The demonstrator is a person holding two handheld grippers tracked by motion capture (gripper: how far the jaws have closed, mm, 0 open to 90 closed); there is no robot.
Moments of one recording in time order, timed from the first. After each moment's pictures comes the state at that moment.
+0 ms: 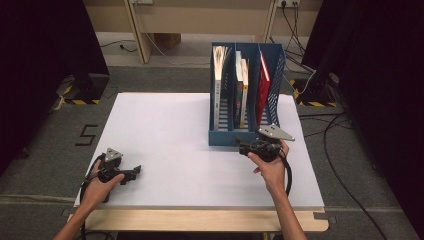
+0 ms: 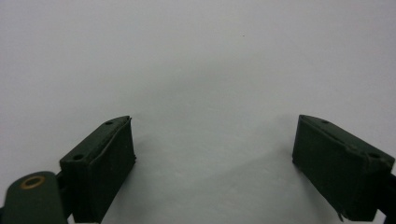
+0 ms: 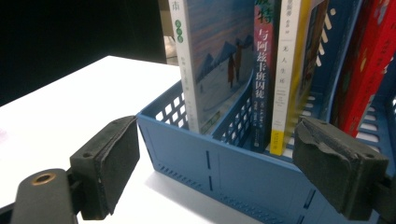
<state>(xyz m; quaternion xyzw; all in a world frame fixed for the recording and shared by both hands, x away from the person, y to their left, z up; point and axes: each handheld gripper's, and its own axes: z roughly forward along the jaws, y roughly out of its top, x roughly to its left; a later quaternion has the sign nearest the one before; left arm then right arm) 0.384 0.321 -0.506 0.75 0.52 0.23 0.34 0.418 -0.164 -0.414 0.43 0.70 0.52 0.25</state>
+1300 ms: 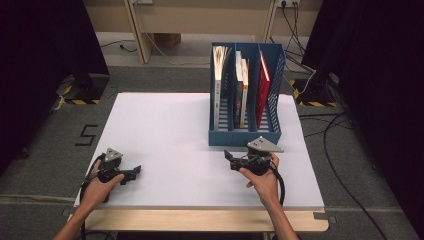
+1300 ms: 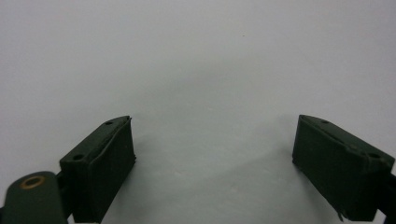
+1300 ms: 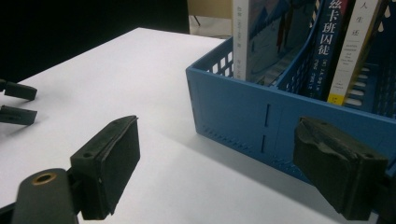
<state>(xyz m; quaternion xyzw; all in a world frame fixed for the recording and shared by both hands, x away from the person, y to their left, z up) 0.384 0.321 -0.506 0.75 0.52 0.23 0.34 0.393 -0.142 -0.438 0.41 0.73 0.51 0.21</state>
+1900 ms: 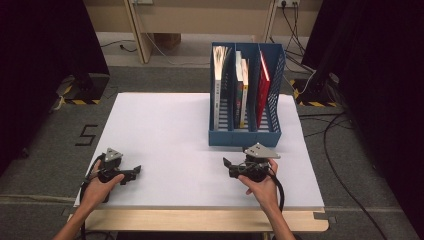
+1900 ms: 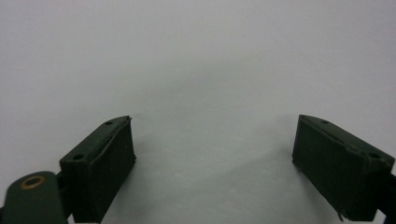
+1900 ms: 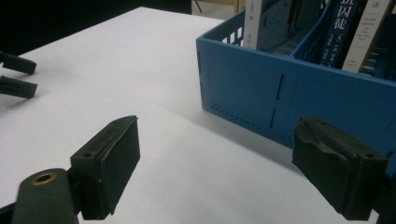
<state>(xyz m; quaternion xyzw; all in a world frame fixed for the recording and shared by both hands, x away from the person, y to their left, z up) 0.384 0.321 -0.506 0.75 0.52 0.23 0.34 0.380 -0.139 -0.450 0.40 0.75 0.49 0.21</state>
